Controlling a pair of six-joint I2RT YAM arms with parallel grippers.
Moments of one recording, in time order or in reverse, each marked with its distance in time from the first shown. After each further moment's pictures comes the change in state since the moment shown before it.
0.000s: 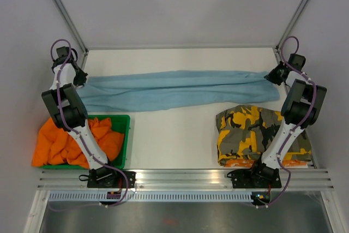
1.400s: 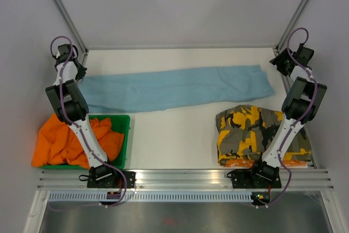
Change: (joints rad) left arm -0.011 0.167 0.159 0.114 -0.022 -0.037; right arm -0.021 0.151 0.256 0.058 -0.023 0.002
